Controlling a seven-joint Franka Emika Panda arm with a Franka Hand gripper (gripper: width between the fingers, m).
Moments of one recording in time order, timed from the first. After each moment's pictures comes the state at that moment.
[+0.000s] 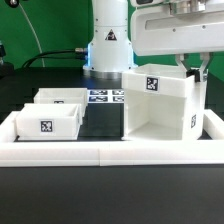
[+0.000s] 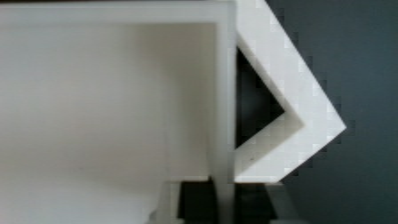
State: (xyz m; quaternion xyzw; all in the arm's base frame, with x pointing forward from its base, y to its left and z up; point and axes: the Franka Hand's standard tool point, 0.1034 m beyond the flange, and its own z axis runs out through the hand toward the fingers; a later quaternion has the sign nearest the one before) arm 0.600 0.100 0.109 -0.93 0.36 -0.01 0.07
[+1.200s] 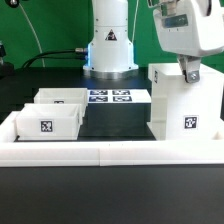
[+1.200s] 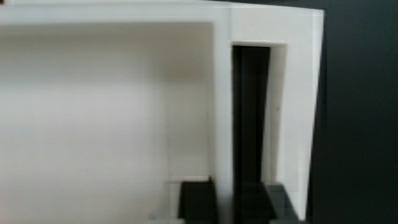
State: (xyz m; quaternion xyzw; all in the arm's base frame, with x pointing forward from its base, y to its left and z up) arm 0.601 0.091 0.109 -0.70 0.71 0.03 0.11
